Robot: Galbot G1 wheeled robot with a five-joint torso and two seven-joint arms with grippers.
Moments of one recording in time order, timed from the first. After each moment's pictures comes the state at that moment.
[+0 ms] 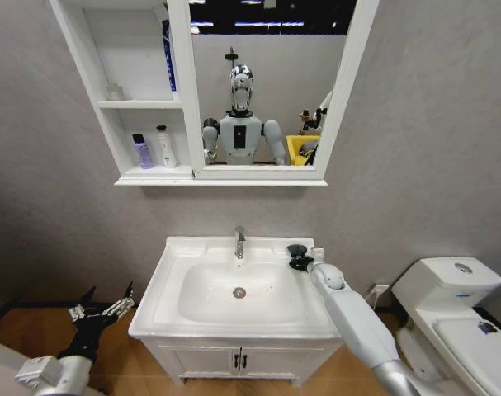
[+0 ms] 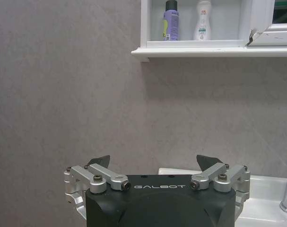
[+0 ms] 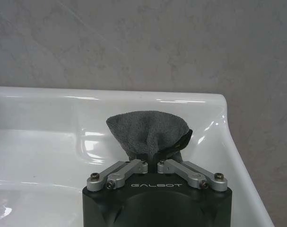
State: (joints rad) left arm 1.72 -1.41 -0.96 -2.33 -0.42 0.16 0.06; right arm -0.68 1.15 0.26 1.34 0.53 -0.55 0.18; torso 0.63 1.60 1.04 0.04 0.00
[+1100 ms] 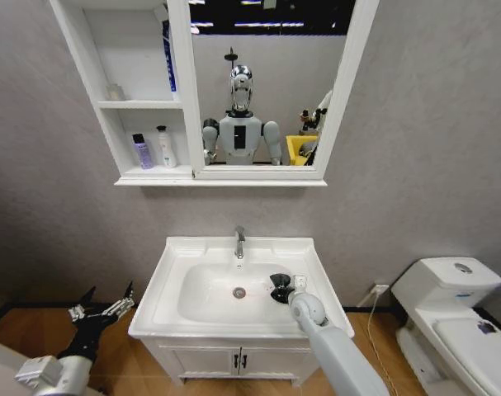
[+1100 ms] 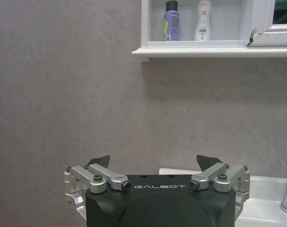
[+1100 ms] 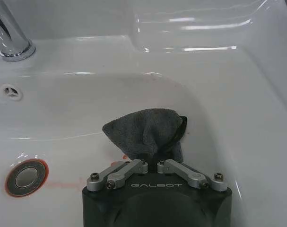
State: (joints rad) left arm 1.72 -1.41 -0.96 -2.33 -0.42 0.16 0.06; right arm -0.91 1.26 0.20 1.53 0.65 -0.65 0.42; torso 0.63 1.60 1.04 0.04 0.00
